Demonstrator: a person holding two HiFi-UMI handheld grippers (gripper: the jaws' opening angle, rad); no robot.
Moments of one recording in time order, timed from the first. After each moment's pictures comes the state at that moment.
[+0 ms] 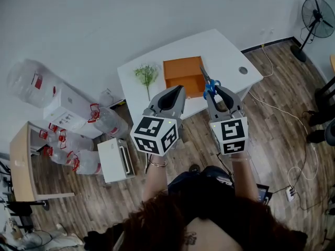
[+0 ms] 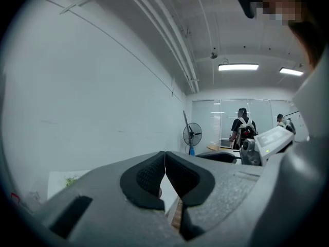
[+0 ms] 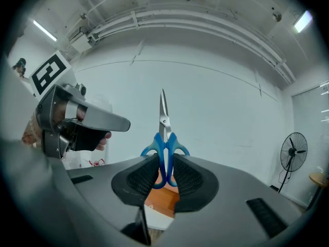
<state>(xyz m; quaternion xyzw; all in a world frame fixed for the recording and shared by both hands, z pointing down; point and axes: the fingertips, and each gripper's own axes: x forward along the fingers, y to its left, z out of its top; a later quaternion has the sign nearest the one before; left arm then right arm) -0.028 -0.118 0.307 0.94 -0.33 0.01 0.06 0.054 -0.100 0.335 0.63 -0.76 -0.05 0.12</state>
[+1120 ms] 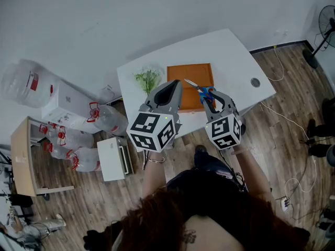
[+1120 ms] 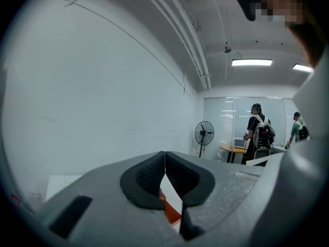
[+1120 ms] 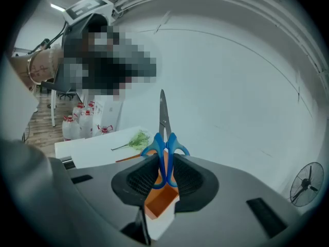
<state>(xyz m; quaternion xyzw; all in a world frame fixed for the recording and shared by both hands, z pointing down) -0.012 -0.254 0.325 0.92 -0.37 0.02 0.08 0.067 -0.241 0.435 0.53 -0.79 -0.07 0.29</state>
